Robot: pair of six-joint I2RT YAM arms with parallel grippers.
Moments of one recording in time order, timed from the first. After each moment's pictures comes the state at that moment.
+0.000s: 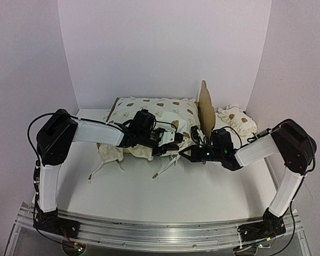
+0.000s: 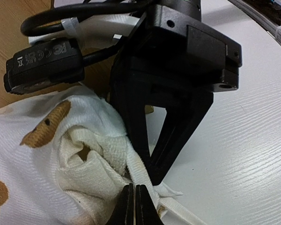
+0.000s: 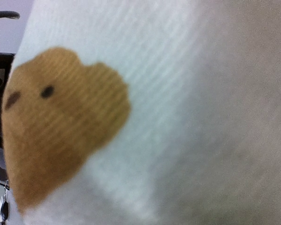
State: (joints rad) left arm -0.83 2.09 1.44 0.10 0.55 0.81; right arm 0.57 1.80 0.76 0.59 -0.48 0.49
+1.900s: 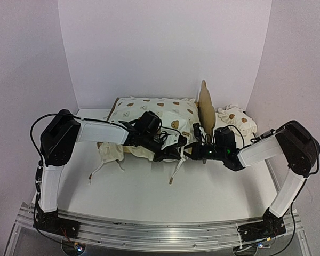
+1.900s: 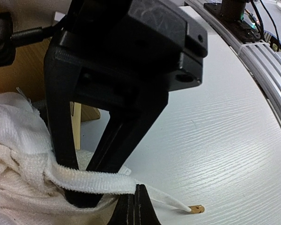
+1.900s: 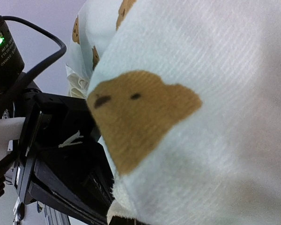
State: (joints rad) left arm -0.85 2.13 1.54 -0.12 0.69 0.71; right arm 0.57 1.75 0.73 0.65 -0.54 0.56
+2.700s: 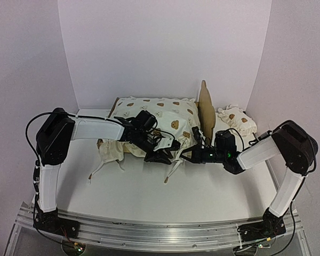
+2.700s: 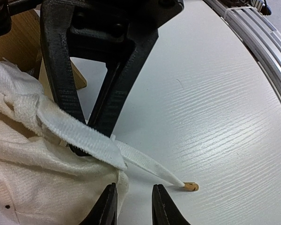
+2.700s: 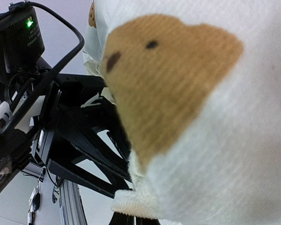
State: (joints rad) left arm -0.82 2.09 1.54 -0.34 0.65 0.90; right arm 0.57 1.79 0.69 0.75 -0.66 0.63
